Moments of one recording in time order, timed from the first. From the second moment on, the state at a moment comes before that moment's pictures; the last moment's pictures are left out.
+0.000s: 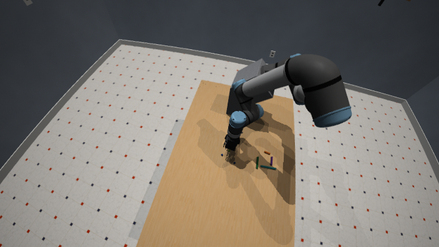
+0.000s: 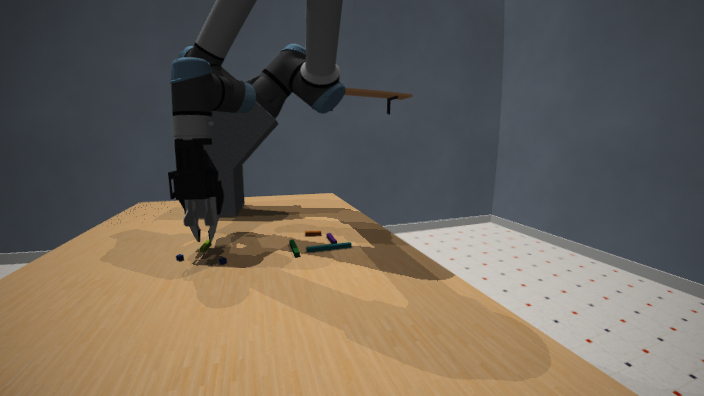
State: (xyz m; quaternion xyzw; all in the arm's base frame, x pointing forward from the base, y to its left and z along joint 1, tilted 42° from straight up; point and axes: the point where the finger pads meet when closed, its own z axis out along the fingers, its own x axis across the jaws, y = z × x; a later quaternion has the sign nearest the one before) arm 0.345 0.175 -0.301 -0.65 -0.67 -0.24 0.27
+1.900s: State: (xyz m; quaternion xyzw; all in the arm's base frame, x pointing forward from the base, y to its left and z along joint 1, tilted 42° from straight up) arm 0.344 0.186 -0.313 -0.65 -0.67 -0.24 0.27
